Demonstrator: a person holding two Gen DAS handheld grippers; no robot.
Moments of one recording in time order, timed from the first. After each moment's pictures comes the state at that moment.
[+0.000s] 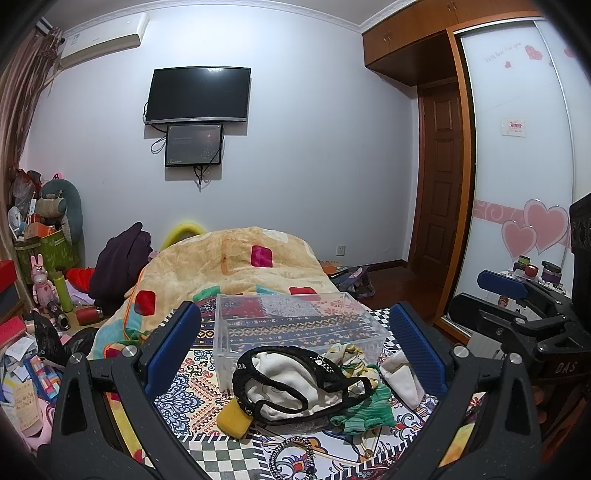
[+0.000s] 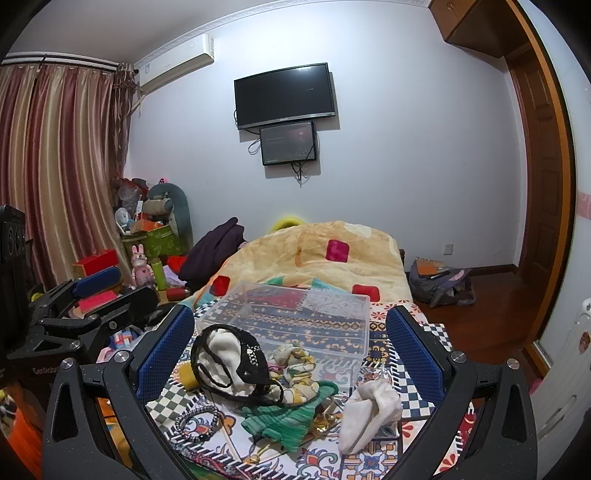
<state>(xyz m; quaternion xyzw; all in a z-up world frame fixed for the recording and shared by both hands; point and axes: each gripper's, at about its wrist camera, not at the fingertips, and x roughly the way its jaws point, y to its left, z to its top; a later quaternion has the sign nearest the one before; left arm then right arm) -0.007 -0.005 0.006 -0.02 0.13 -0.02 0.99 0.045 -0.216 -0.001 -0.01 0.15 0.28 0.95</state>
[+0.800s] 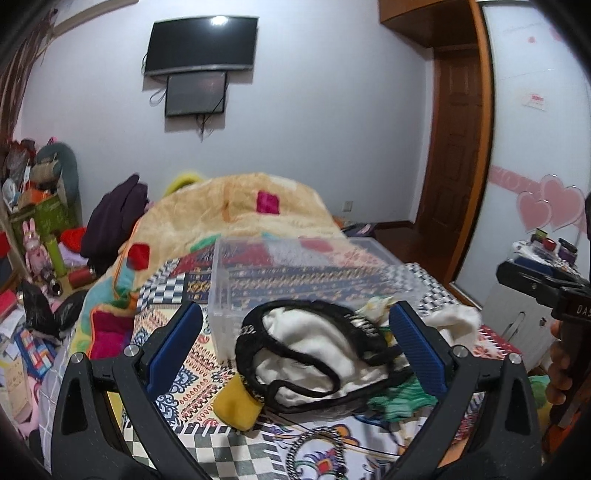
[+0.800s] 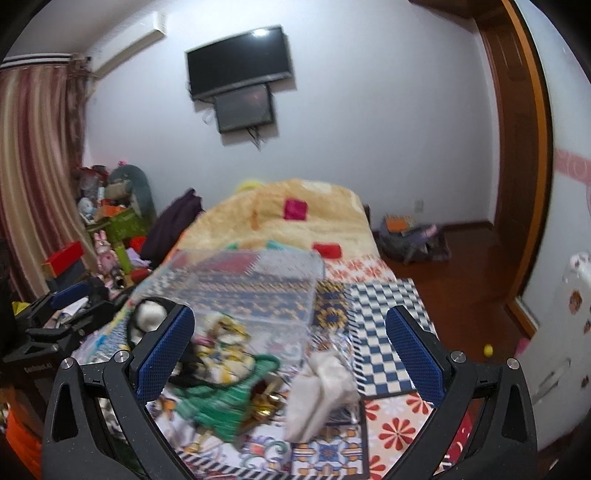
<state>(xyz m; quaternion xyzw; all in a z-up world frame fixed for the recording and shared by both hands) 0.056 0.016 -0.061 -0.04 0.23 -0.01 0.97 0.108 -0.259 -0.048 0.02 0.25 0.21 0.95</state>
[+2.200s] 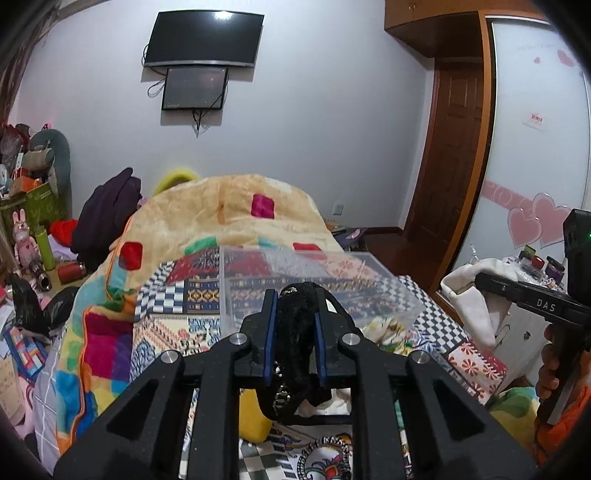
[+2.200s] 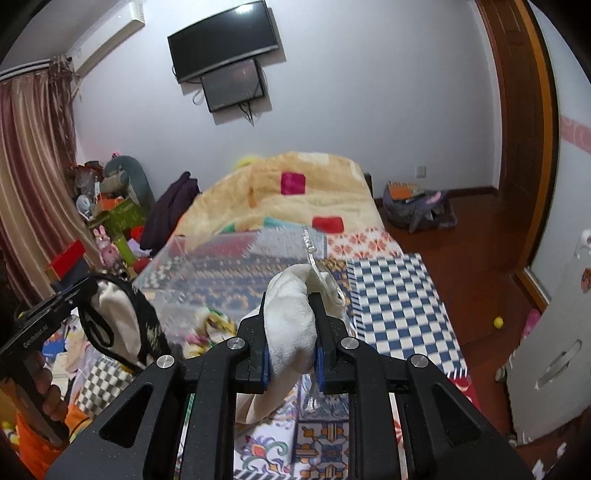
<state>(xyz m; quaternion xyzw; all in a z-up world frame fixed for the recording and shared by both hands) 0.061 0.046 -0.034 -0.06 0.22 -0.03 0.97 0.132 -0.250 -0.029 0.03 0.28 0.23 0.93</state>
